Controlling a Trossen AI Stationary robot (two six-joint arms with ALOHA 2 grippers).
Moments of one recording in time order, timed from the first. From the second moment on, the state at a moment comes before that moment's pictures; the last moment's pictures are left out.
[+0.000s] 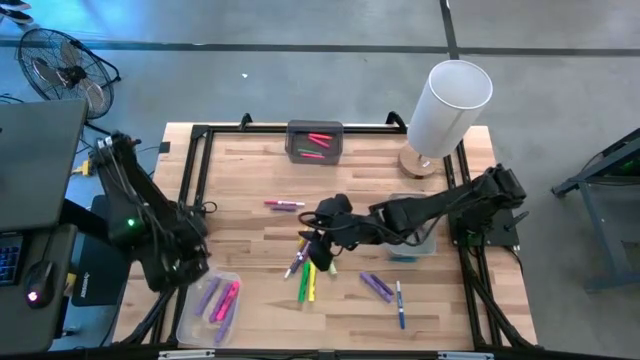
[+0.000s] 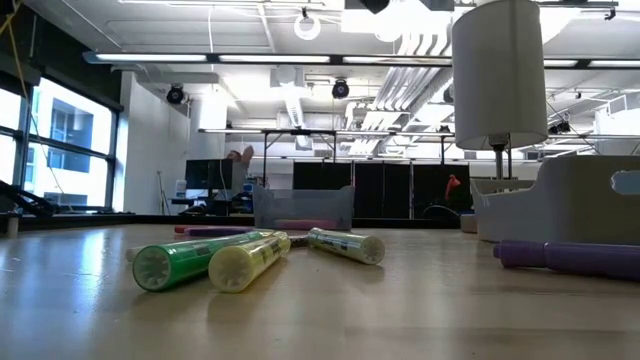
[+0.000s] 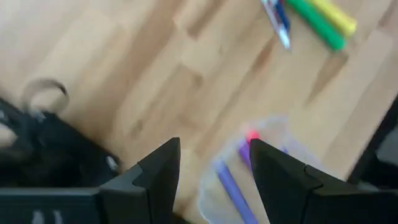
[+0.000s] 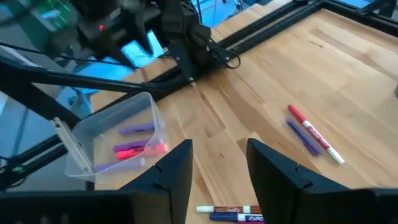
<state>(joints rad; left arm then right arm) -1.03 1.06 1.13 -1.46 -0.41 -1.64 0.29 1.76 1.59 -0.38 0.41 0.68</state>
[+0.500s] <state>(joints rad) -0.64 0.85 0.88 -1.03 -0.46 -0.98 0.23 2.26 2.24 -1.31 0.32 1.00</state>
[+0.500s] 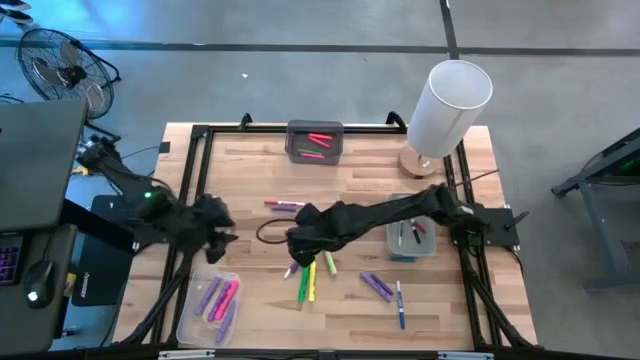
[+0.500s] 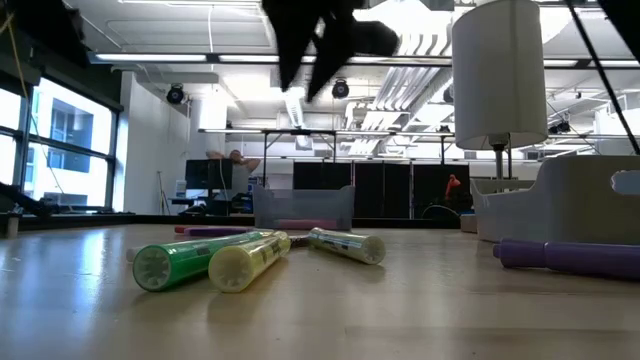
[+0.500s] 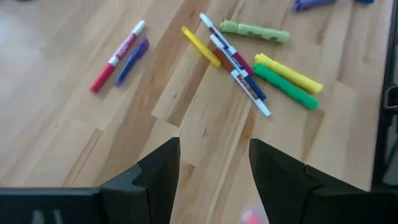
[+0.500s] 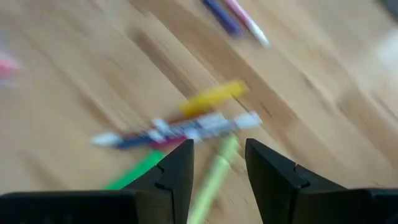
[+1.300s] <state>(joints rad) -0.40 0.85 0.76 -0.85 -0.25 -0.73 0.25 2.37 1.83 -1.06 0.11 1.28</state>
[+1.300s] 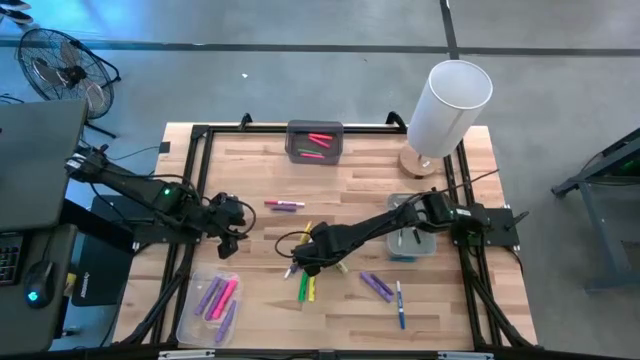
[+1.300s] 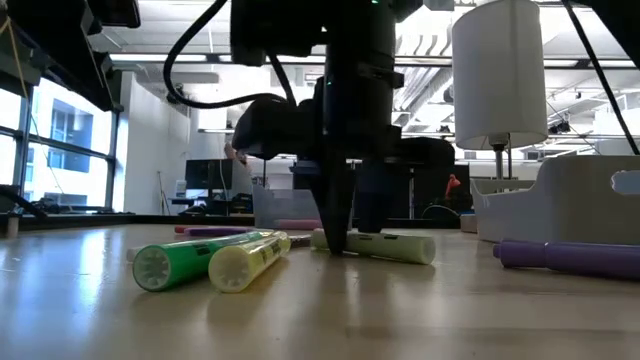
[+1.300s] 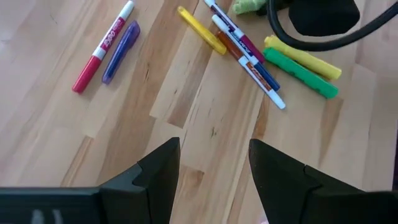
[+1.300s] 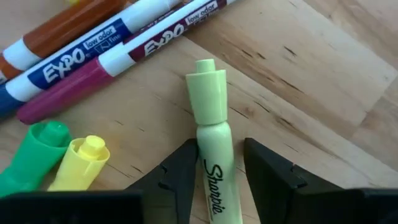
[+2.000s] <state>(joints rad) -0.40 0.97 0.76 -0.17 -0.31 -0.44 0.32 1.90 1.89 -1.01 0.64 0.88</state>
